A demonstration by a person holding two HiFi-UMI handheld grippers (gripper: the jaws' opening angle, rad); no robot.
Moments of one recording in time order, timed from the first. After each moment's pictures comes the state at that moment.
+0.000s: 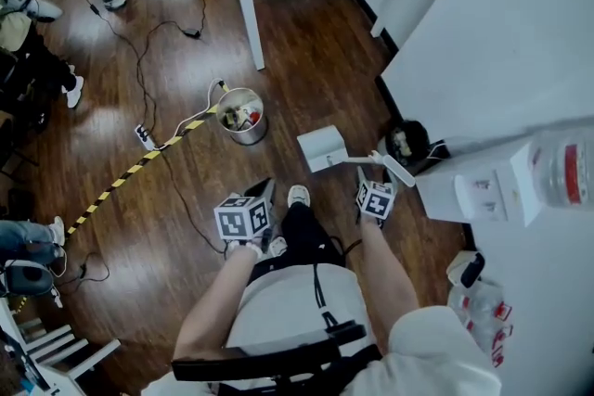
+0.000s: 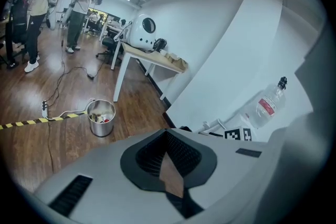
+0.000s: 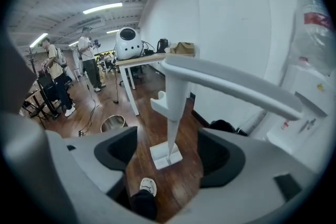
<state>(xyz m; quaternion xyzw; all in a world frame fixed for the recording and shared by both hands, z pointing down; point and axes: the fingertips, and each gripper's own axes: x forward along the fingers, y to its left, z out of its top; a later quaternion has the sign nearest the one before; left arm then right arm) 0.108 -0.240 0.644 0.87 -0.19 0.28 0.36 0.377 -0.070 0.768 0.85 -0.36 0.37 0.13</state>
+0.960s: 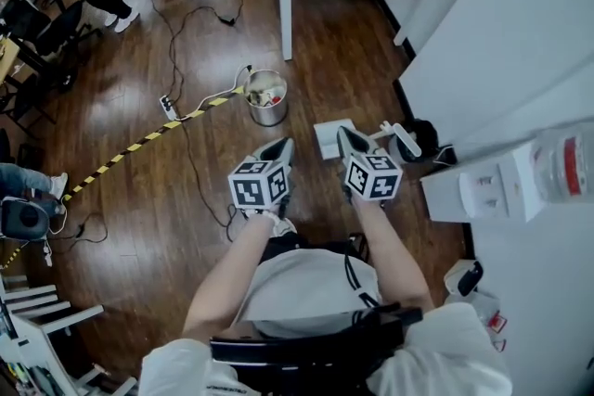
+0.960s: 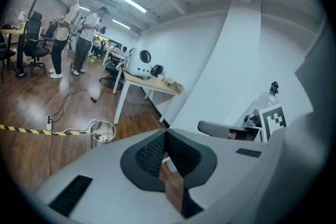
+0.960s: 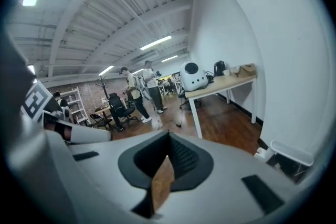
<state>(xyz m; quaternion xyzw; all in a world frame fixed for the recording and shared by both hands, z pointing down) 0.064 -0.194 0.543 0.90 -0.24 0.17 0.31 0.187 -0.151 0.547 0.71 -0.65 0.26 0.03</state>
